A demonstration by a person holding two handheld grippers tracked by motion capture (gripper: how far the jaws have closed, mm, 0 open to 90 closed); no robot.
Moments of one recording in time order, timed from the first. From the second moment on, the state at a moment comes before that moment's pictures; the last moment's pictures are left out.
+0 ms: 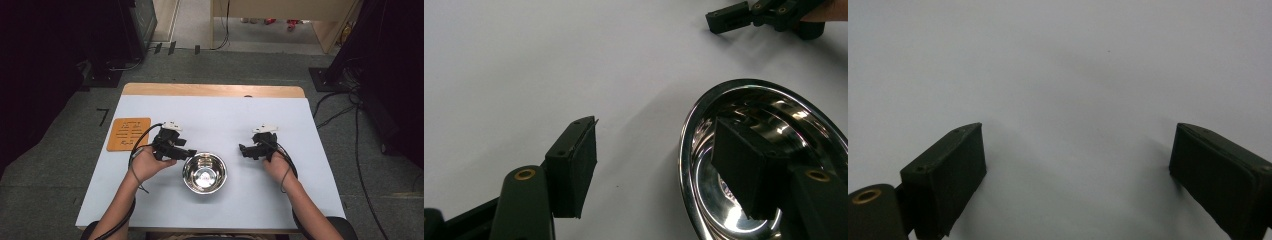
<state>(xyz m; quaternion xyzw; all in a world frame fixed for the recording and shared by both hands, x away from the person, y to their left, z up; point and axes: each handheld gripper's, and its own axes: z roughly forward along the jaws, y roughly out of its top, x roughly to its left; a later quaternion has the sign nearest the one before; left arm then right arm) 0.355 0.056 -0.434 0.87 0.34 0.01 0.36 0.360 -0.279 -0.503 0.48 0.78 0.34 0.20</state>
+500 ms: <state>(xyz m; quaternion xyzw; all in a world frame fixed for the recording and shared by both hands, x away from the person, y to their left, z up) 0.351 0.048 -0.441 0.87 0.33 0.00 0.36 0.360 -0.279 -0.503 0.48 0.78 0.34 0.20</state>
